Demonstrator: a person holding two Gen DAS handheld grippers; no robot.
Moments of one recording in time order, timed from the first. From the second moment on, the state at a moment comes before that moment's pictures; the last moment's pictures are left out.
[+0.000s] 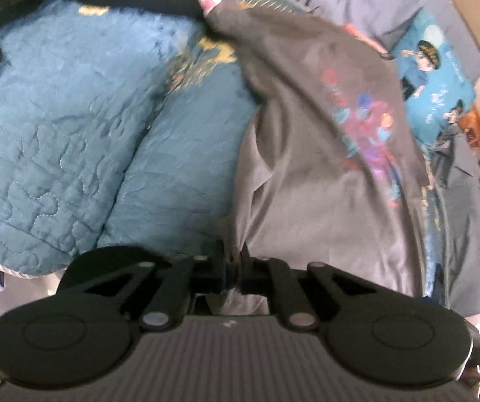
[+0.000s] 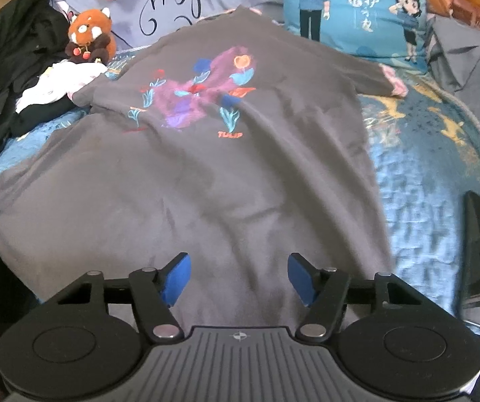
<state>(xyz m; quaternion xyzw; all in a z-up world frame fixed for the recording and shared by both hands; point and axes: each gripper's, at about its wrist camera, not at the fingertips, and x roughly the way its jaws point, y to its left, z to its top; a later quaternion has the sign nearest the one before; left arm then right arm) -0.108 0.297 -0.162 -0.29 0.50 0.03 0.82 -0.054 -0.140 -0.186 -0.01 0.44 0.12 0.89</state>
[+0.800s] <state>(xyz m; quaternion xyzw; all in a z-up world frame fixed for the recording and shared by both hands) -0.150 0.308 -0.159 -0.28 0.53 0.08 0.80 -0.056 -0.219 -0.212 0.01 0.54 0.09 0.83</state>
